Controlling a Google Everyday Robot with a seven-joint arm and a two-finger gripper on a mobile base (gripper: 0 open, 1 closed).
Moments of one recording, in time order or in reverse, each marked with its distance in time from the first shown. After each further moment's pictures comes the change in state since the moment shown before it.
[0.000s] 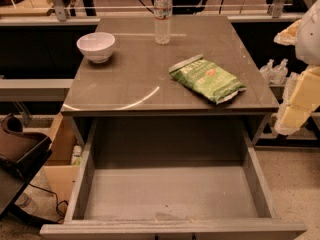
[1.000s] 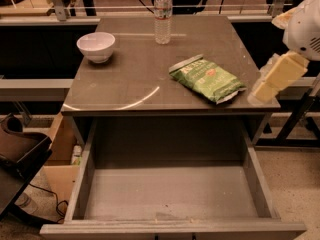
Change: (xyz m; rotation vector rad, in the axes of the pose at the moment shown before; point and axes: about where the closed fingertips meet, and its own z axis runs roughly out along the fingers) arm -0.018 -0.060 0.021 0.157 -0.191 0.131
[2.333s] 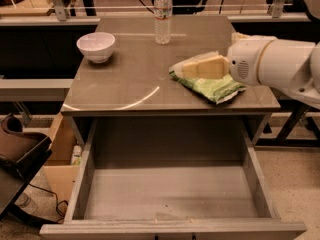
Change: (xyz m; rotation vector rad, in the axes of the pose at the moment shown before) arm -0.102 -0.009 0.076 0.087 -0.712 0.525
